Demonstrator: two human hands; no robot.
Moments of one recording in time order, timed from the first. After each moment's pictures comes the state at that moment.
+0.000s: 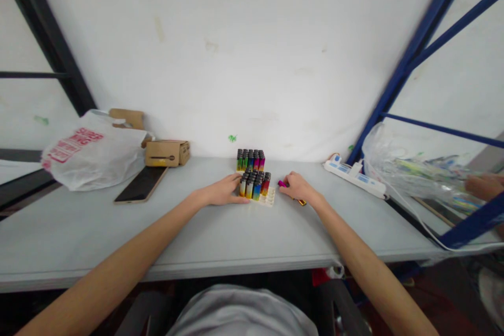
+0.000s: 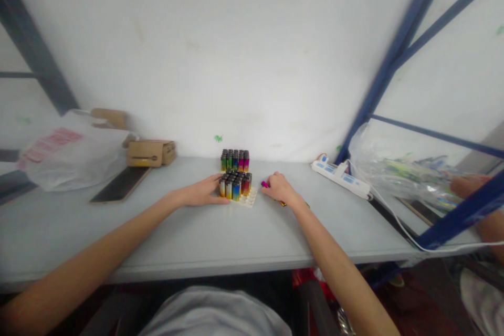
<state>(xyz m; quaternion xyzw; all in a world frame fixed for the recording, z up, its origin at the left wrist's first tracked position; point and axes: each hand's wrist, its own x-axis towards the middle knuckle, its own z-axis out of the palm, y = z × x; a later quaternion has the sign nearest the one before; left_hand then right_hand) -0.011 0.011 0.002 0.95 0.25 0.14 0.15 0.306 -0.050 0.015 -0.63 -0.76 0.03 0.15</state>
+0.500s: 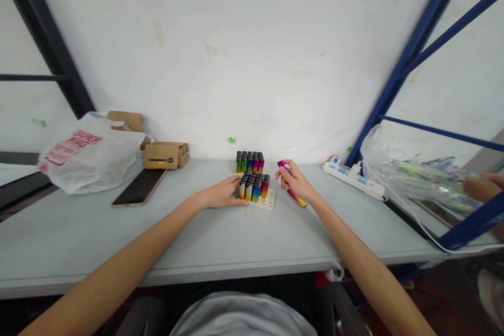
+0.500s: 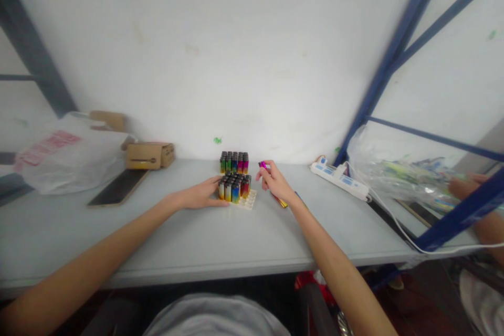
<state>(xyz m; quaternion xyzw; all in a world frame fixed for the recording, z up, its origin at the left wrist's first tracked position) -0.009 0.001 0.013 0.94 0.25 0.14 0.17 0.286 -0.057 0.025 -0.45 -0.66 0.36 0.48</state>
